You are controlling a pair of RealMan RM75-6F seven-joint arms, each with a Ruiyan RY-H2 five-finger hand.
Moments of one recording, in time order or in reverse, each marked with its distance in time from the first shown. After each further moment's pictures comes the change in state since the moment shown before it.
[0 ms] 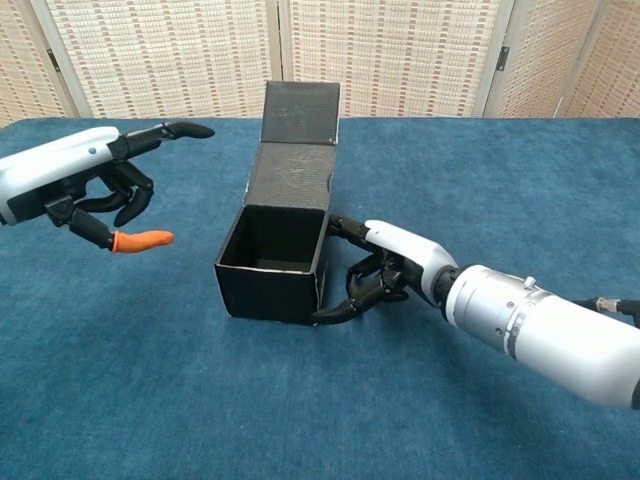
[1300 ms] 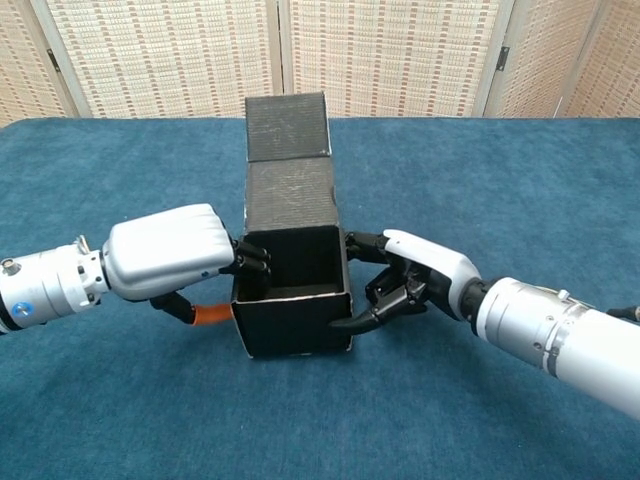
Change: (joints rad) left arm -0.103 -0.371 0.108 0.650 0.254 0.107 0.340; right arm -0.037 0.053 -0.059 -0.014 -0.093 0.028 0.148
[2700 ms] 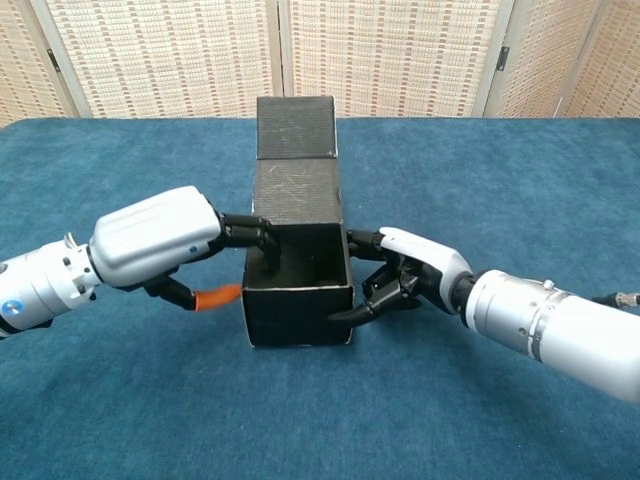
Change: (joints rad) left arm 0.065 -0.094 -0.069 0.163 0.029 0.106 -0.175; right arm 0.009 -0.014 0.060 0.044 -0.011 -0.109 0.017
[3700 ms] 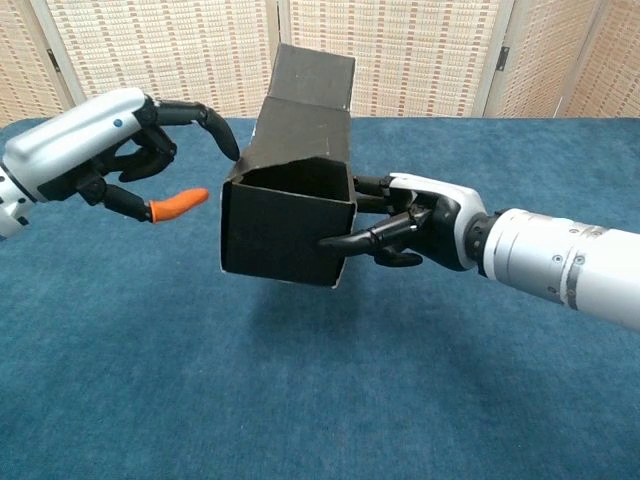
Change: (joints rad) left arm 0.062 0.335 -0.180 -0.678 -0.096 -0.082 0.063; right arm -0.079 0.170 0.184 -0.370 0.158 -0.119 -0.036
